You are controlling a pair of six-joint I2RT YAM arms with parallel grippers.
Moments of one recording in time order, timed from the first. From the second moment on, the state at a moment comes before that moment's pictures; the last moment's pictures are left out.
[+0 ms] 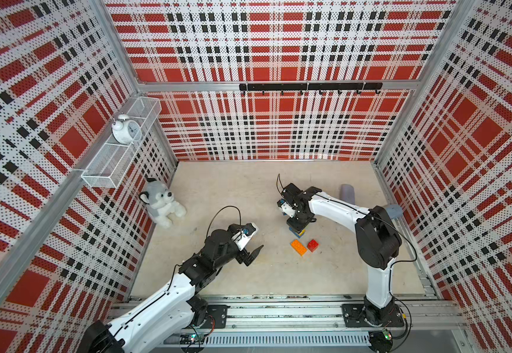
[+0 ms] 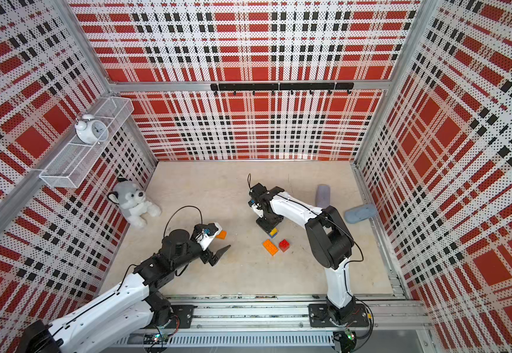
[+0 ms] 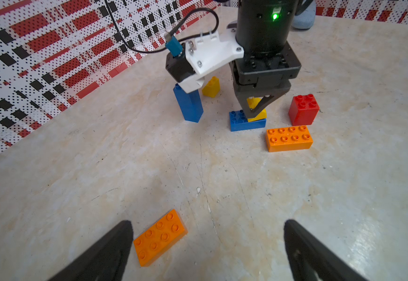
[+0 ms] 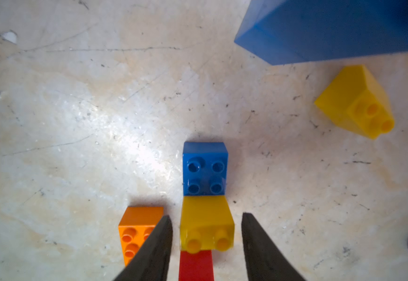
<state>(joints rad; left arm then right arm) -0.62 0.79 0.37 -0.03 0.13 0.27 0.65 1.96 1.51 -0.97 0.08 -0.13</state>
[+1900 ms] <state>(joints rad) -0.61 0.83 0.37 -0.04 0.12 0.27 0.68 1.84 1.31 -0.81 0.10 -0.06</state>
